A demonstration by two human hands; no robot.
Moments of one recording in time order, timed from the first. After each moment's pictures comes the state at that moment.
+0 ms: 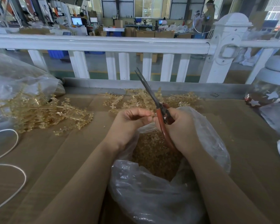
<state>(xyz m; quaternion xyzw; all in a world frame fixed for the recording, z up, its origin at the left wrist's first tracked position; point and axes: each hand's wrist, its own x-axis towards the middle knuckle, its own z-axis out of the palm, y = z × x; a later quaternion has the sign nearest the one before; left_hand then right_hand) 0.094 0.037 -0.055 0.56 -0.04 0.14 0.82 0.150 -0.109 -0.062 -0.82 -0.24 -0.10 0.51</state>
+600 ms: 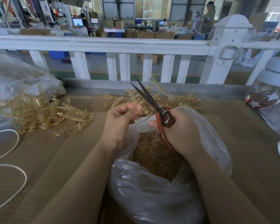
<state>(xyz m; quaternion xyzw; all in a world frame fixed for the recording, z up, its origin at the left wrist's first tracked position) 0.094 0.056 -0.051 0.62 0.01 0.24 0.75 0.150 -0.115 -0.062 -0.87 -0.24 -0.13 0.41</state>
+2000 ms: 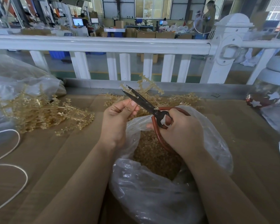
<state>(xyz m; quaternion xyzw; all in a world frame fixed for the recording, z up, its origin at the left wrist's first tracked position) 0.095 0.057 -0.050 0.57 -0.02 0.27 0.78 0.148 -0.114 -0.063 -0.85 -0.29 -0.34 0.28</state>
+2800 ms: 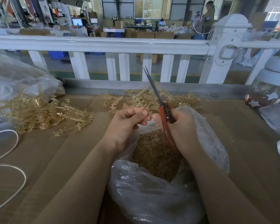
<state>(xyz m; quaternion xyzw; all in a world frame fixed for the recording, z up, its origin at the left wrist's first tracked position) 0.094 0.049 -0.051 0.66 0.01 0.15 0.74 0.152 -0.109 -0.062 -0.80 -0.21 -0.09 0.56</state>
